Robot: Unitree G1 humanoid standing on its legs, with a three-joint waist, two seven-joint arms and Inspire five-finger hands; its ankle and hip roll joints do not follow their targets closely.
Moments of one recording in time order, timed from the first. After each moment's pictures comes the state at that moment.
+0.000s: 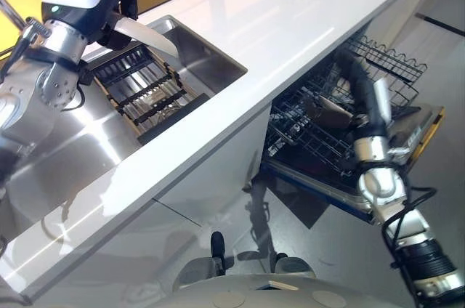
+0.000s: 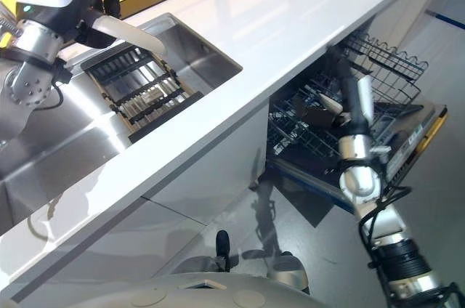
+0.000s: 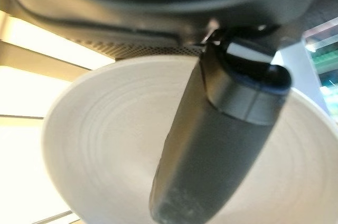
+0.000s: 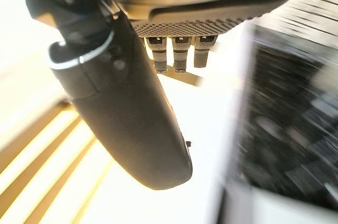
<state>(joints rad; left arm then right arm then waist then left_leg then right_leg) -0.63 1.23 -0.37 0.05 0.29 0.02 0.25 -0.07 -0.67 0.12 -0.16 0.07 -0.17 -0.42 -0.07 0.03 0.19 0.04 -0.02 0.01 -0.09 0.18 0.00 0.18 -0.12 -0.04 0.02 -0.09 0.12</state>
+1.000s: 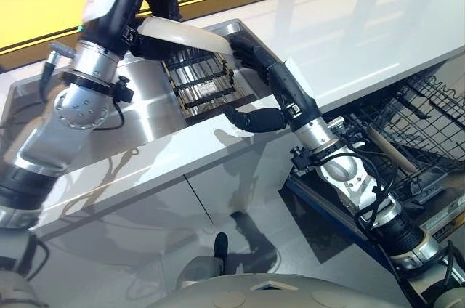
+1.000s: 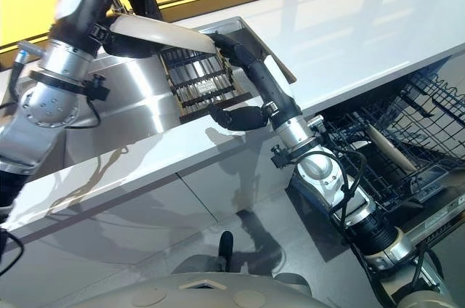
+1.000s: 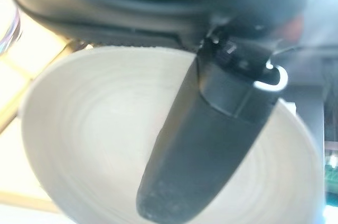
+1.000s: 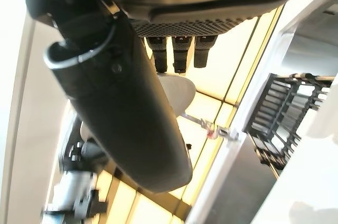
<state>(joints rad) -0.53 0.92 -0.25 -0.15 -0.08 -0.05 0.20 -0.29 -0.55 0.45 -0.30 0.16 -0.07 -0.16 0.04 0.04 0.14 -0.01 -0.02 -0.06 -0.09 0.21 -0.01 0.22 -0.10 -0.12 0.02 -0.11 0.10</state>
